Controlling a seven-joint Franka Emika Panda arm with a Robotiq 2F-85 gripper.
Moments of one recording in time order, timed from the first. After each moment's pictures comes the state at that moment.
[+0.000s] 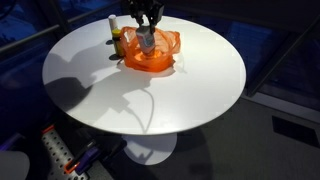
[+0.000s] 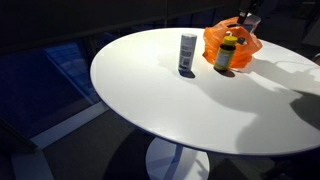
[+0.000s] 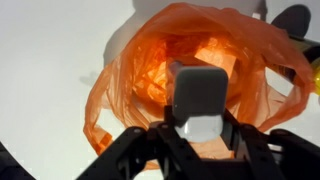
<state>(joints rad) 0.00 0.02 -0.01 -2.22 -0.03 2.38 -0.12</state>
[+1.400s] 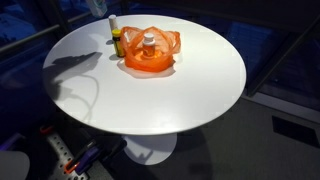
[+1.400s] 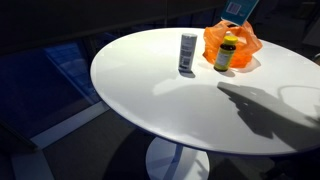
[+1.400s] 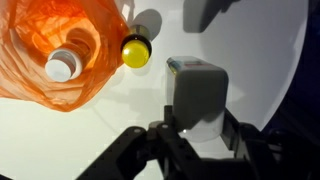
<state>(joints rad) 0.20 -0.21 0.09 -2.21 0.14 2.17 -0.27</state>
